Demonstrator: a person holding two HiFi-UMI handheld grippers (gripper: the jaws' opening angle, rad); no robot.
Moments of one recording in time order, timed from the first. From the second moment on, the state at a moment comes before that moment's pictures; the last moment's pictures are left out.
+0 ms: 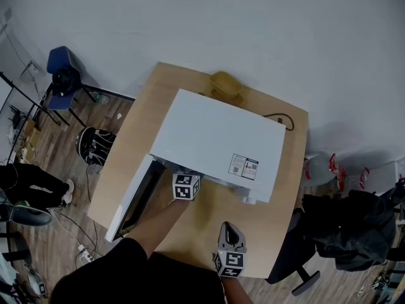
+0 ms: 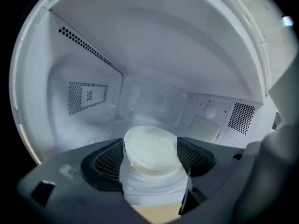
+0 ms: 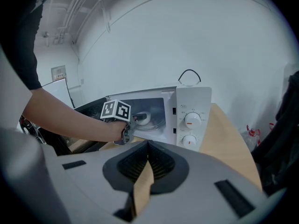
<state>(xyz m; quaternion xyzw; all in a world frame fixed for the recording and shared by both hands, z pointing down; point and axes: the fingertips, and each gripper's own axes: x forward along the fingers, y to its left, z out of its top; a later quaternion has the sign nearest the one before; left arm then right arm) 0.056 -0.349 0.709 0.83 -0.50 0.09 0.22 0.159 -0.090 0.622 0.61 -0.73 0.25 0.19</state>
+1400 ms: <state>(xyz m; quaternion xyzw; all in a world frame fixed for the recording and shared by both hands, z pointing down) 0.066 -0.316 0.693 0.85 -0.50 0.09 0.13 0.153 -0.076 0.627 0.60 -0.73 0.25 0.20</state>
